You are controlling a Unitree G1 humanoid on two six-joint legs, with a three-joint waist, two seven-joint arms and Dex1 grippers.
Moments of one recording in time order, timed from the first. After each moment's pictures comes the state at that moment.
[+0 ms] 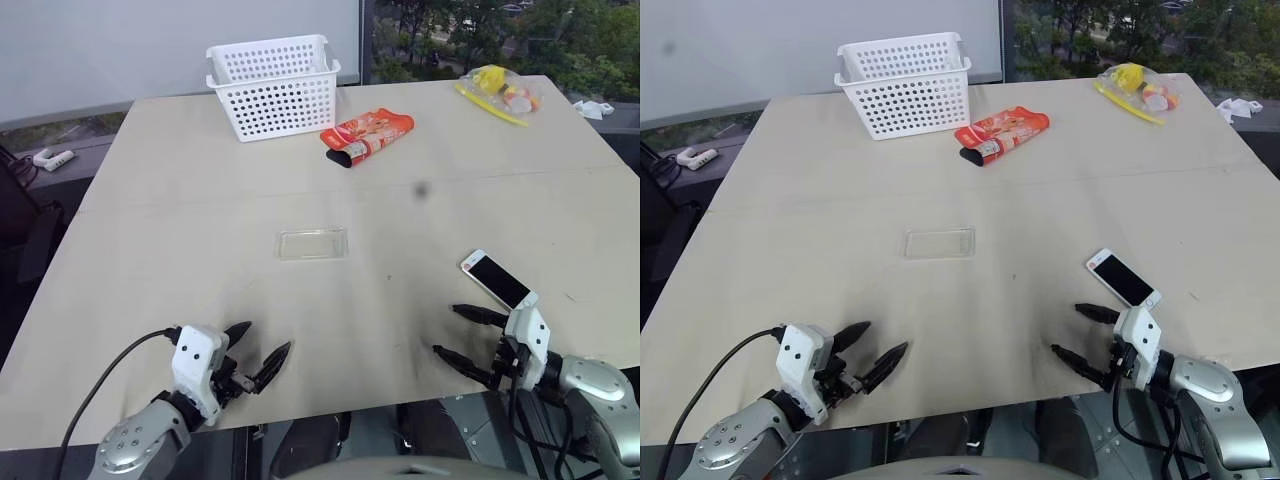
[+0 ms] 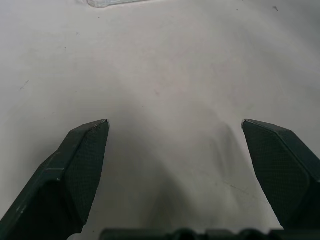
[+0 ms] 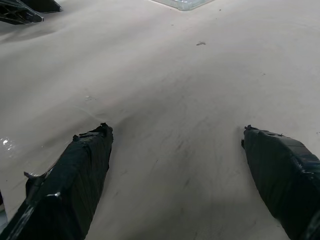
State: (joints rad) left arm 0.59 0.47 0.19 -0.61 -0.43 0.36 -0.55; right arm 0.27 -0.57 -0.04 -0.22 0.37 0.01 0.97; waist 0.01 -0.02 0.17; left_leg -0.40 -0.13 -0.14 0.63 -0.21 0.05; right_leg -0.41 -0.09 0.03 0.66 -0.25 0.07
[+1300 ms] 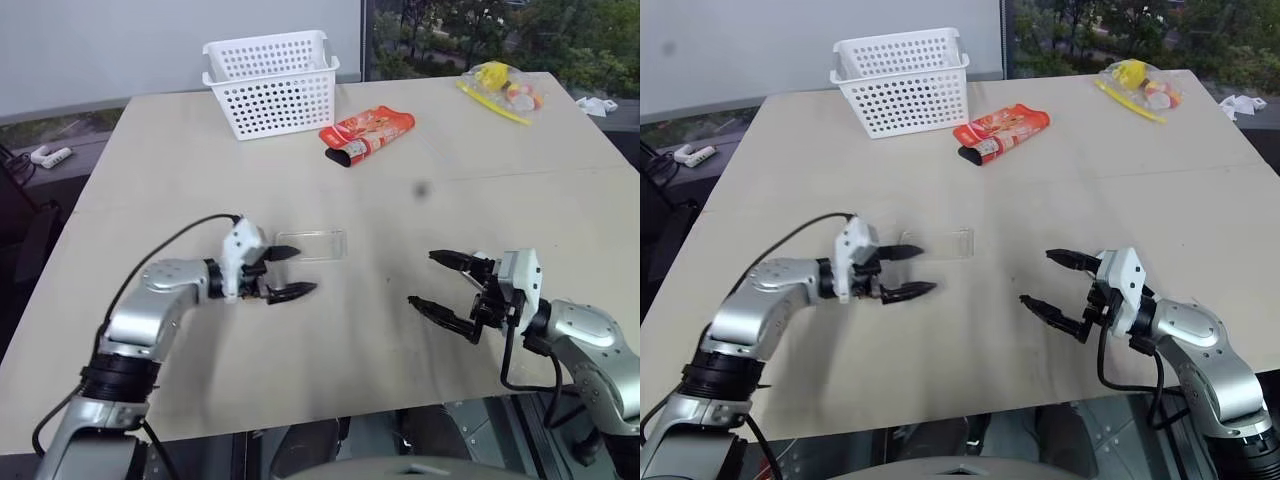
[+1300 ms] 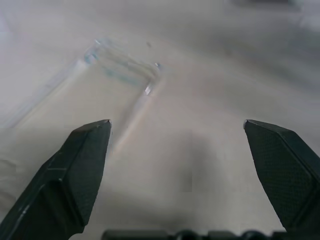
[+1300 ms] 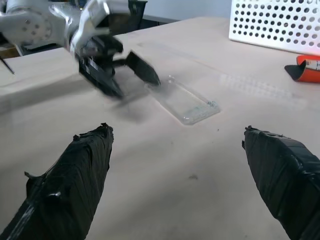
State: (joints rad) left arm -0.35 0.77 0.00 0.05 -0.49 0.44 -1.18; right arm 0.05 -0.59 -0.03 -0.49 0.54 0.30 0.86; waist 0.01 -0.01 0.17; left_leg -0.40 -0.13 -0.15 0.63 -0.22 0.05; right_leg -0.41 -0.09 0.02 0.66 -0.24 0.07
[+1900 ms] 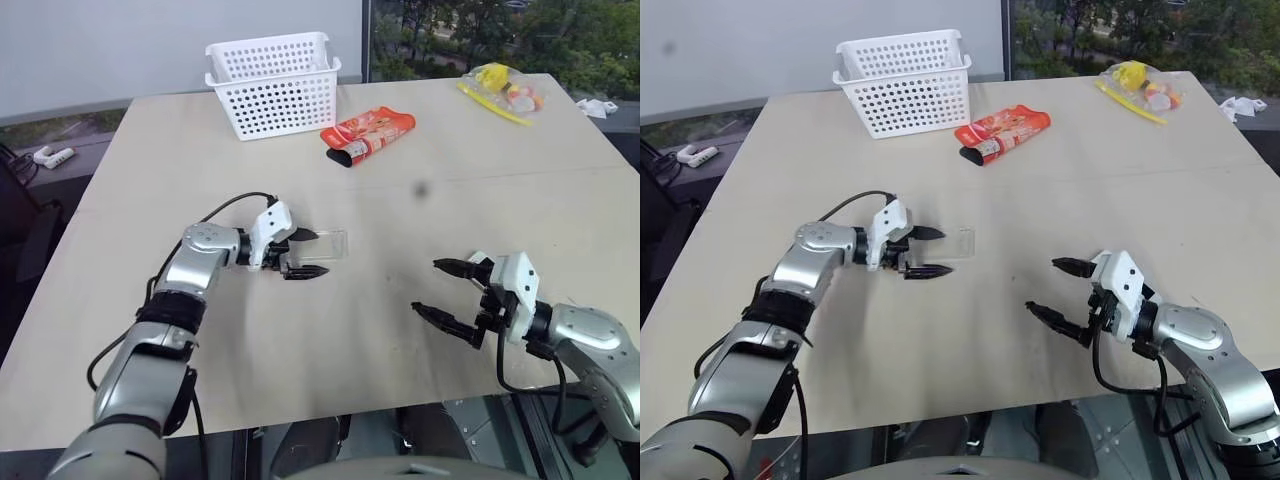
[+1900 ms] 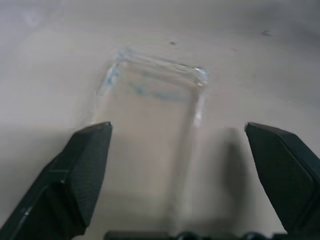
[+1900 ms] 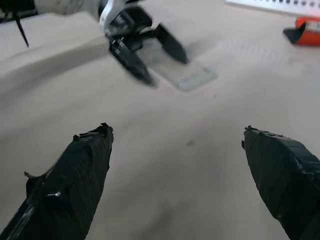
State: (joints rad) left arm -0.73 0.55 -0.21 0.70 -0.14 0.02 -1.25; right arm 0.06 -0.66 -0.01 -0.54 0.49 0.43 0.79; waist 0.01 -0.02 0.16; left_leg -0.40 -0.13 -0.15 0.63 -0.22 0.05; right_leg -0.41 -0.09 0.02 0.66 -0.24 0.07
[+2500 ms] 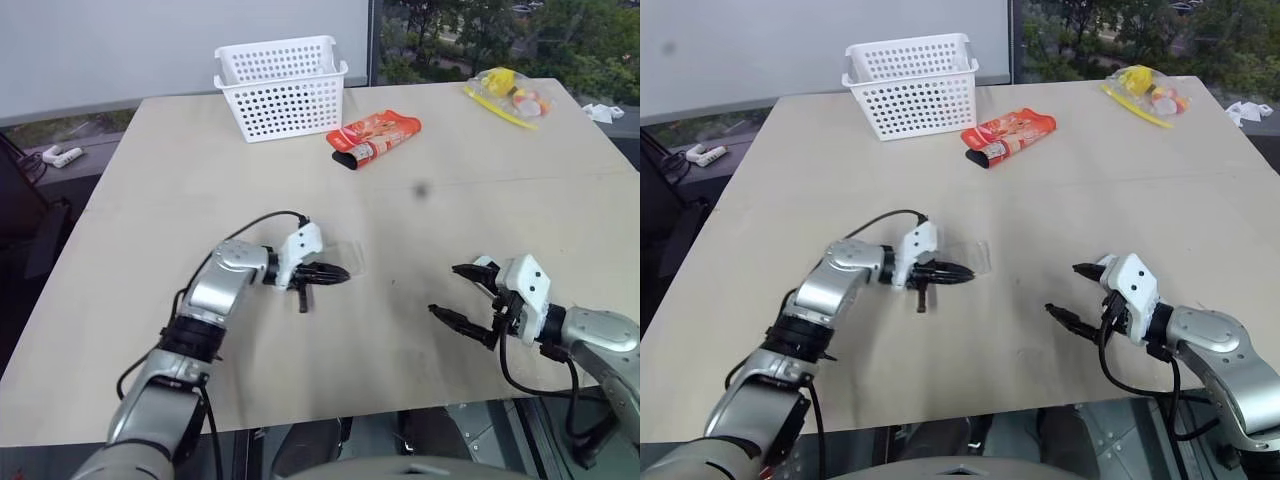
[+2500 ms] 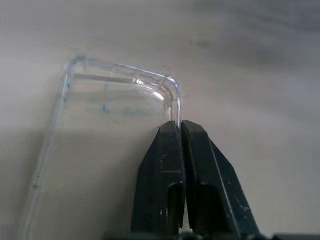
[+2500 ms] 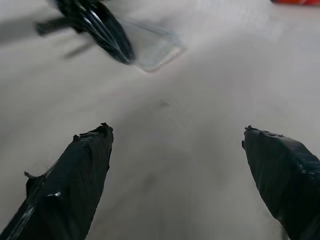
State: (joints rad) left arm -0.47 0.46 -0.25 0.11 -0.12 0.40 -1.19; right arm 0.10 -0.72 -0.07 -0.52 0.45 0.47 0.76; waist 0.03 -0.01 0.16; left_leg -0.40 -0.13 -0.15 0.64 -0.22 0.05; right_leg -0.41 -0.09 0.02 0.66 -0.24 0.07
